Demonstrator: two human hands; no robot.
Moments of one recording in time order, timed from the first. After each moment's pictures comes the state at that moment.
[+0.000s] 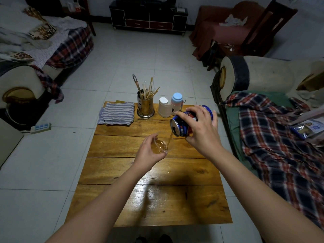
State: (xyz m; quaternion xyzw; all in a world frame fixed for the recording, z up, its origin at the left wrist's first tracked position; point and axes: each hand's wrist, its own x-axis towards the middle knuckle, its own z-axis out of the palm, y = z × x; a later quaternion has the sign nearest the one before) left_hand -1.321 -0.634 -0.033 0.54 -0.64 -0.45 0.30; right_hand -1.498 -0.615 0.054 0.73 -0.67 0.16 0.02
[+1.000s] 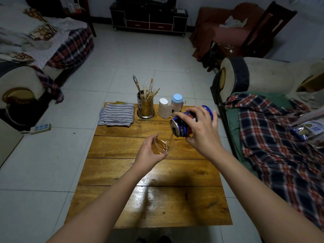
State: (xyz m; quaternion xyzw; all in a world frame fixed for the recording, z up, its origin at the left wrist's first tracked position) left_hand -1.322 -0.635 -0.030 0.54 -0.65 -0.44 0.29; right_hand -1.498 -0.618 0.053 0.73 -0.66 0.16 0.04
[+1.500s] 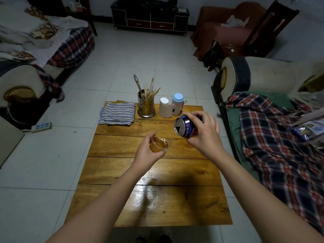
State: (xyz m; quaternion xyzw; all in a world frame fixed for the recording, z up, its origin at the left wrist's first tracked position) left_hand -1.319 -0.636 -0.032 0.56 -0.62 -0.46 0.31; right_hand -1.506 -0.615 0.041 0.67 -0.70 0.22 -0.07
